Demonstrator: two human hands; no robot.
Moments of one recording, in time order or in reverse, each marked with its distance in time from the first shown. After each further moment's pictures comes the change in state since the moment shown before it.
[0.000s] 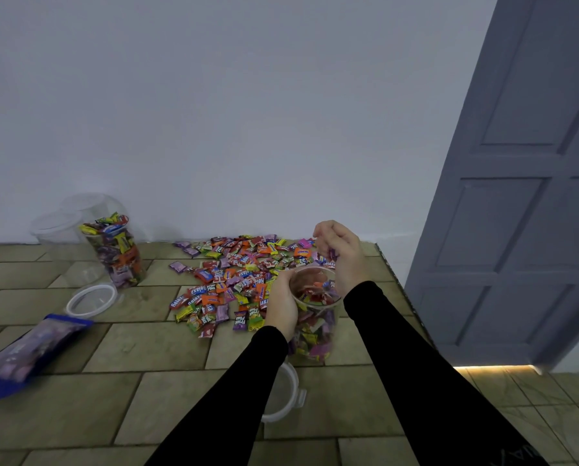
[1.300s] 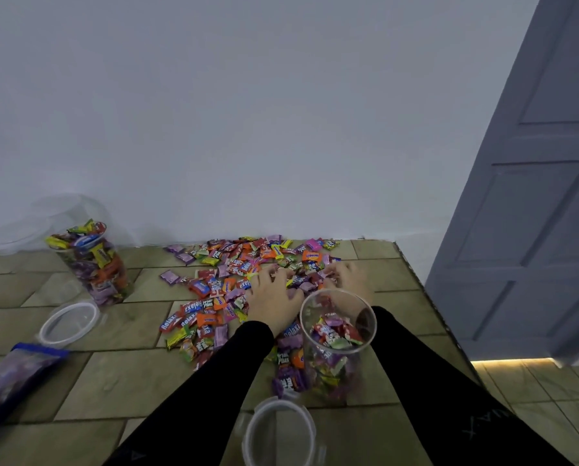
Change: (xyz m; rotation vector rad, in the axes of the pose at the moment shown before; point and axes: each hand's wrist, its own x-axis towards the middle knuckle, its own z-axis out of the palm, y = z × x) left_hand 0.099 -0.011 -0.057 1.512 0.012 0.262; right_hand 0.049 0.145 -0.049 -1.045 -0.185 0.297
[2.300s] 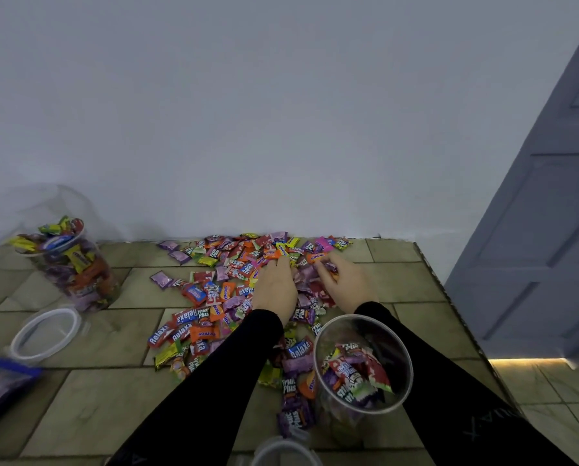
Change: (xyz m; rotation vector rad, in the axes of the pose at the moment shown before) left_hand 0.070 -0.015 0.024 0.027 0.065 -0.011; right_hand 0.048 -0.004 0.026 0.078 0.118 -0.152
